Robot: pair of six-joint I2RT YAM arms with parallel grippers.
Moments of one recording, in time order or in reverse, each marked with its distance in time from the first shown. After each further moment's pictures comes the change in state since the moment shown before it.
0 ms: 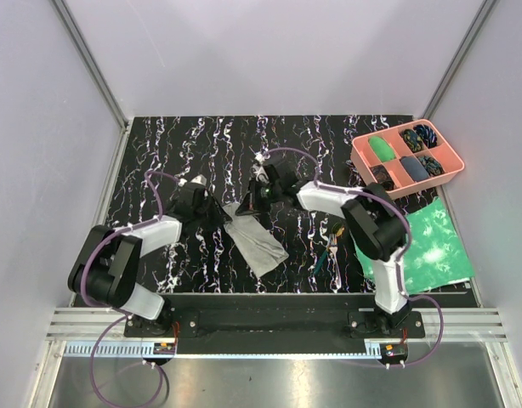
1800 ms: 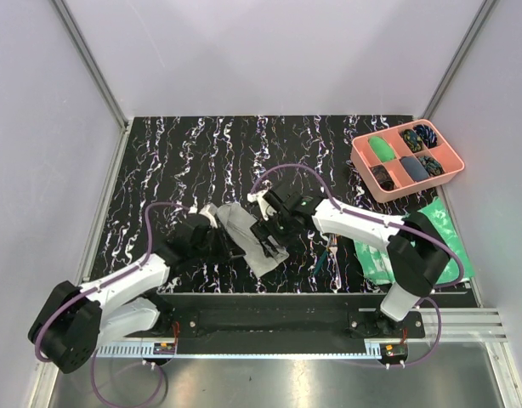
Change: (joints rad) left arm -0.249 -0.461 -0.246 -0.160 0.077 -0.180; right arm 0.165 -0.426 -0.184 -0.621 0.326 -0.676
